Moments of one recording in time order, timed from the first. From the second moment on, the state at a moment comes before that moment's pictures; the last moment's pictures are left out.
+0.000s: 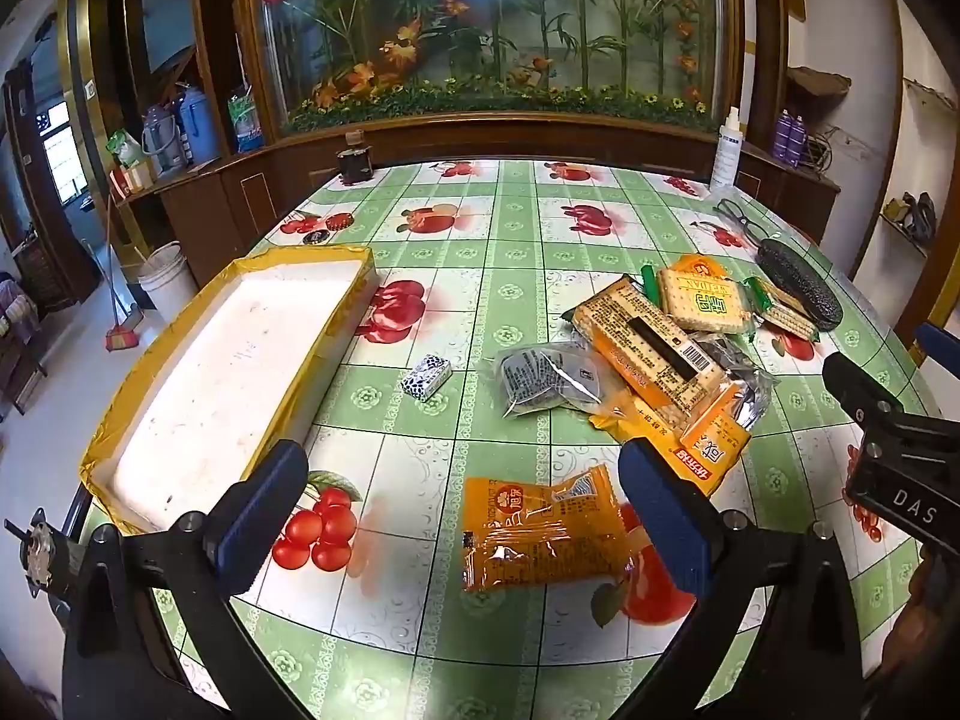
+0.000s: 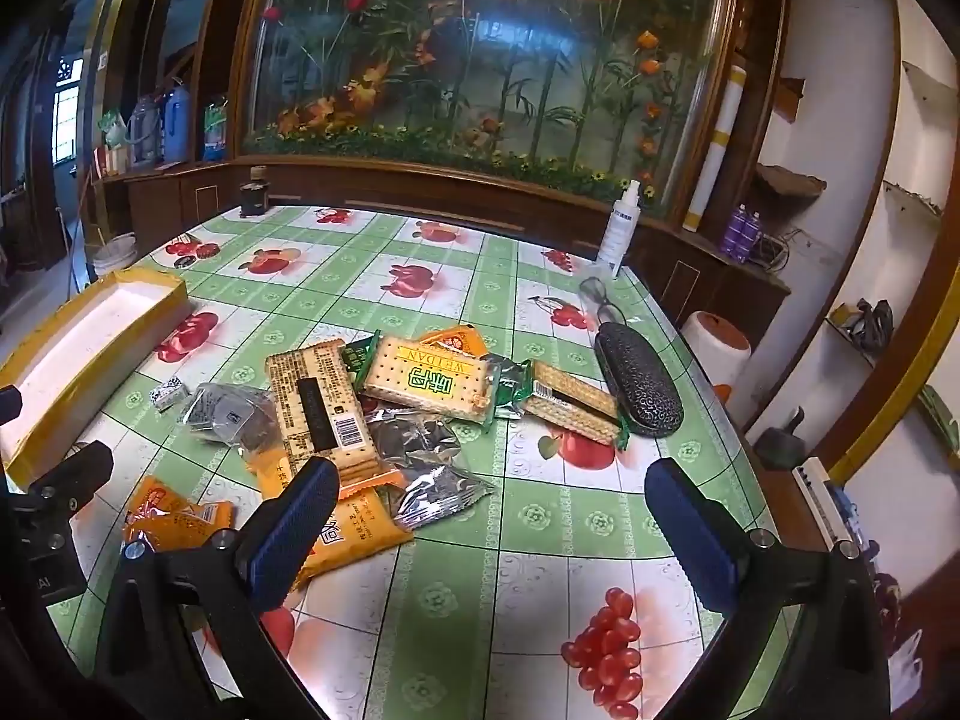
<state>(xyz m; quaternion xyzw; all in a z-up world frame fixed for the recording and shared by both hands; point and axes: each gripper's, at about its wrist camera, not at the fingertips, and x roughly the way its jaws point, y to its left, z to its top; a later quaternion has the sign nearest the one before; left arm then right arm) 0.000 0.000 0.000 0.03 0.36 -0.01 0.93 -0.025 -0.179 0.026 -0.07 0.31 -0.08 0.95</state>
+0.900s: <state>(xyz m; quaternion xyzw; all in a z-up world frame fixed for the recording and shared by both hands) -0.002 -0.003 -0.004 0.04 0.36 -0.01 0.93 -0.020 -0.175 0.023 -0.06 0.31 -0.07 0.94</state>
